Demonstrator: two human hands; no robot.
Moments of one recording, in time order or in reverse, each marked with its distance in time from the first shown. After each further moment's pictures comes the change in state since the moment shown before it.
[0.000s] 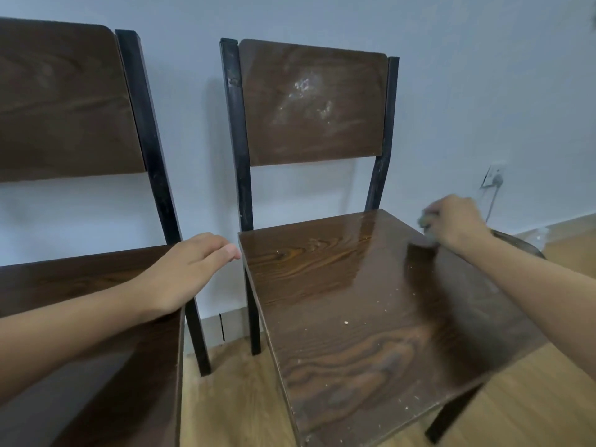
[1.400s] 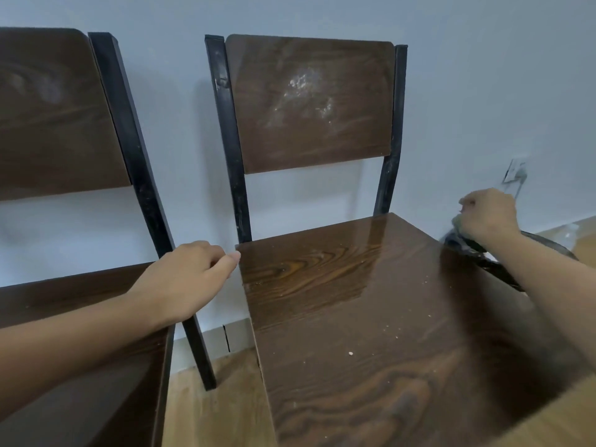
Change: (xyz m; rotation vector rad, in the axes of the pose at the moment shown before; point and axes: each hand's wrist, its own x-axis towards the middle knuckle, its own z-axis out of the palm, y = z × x) left_hand 0.028 0.021 0.006 0.380 0.073 -0.151; right_hand 0.048 0.025 0.002 0.098 0.112 0.126
